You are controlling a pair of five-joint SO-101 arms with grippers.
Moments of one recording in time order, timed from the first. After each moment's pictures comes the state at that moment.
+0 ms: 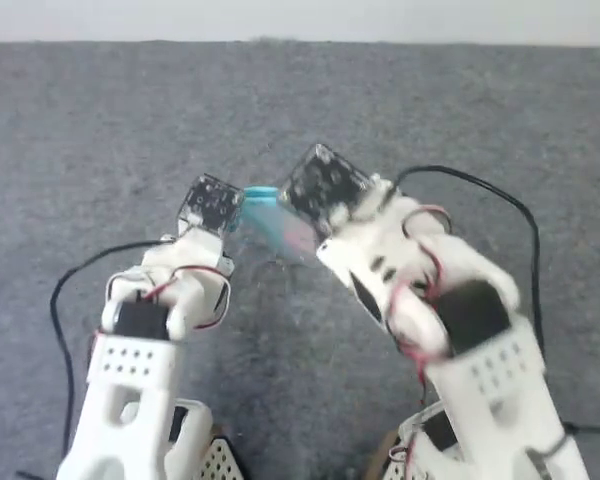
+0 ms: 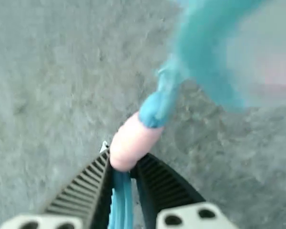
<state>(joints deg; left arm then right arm) -1.1 -50.8 63.4 56.0 -13.0 -30.0 -43.0 19.2 68.4 27.2</state>
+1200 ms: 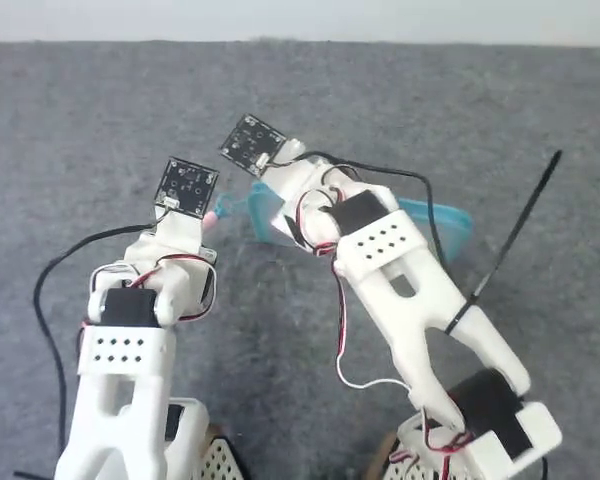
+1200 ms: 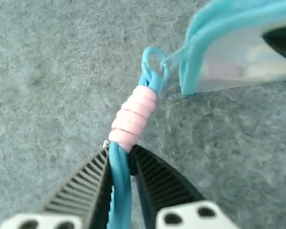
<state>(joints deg) -5.1 -50.3 59.8 59.2 -10.2 -33.8 -6.6 17.4 47.3 28.4</state>
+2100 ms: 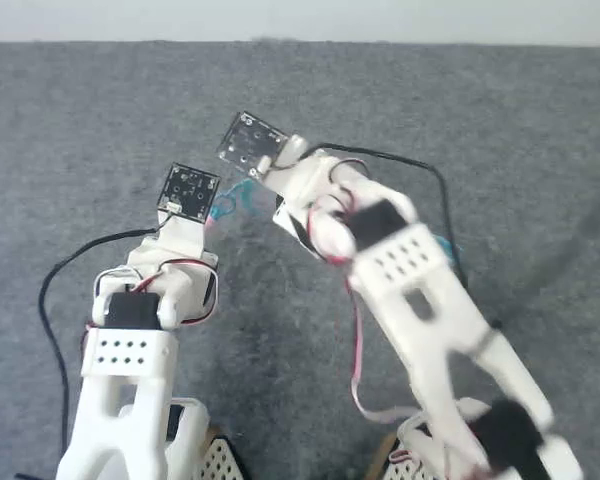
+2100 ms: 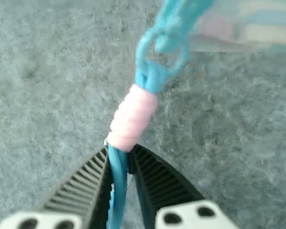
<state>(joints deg) -5.0 -51.3 63.1 56.0 -10.2 -34.0 -22.1 17.6 53.1 32.4</state>
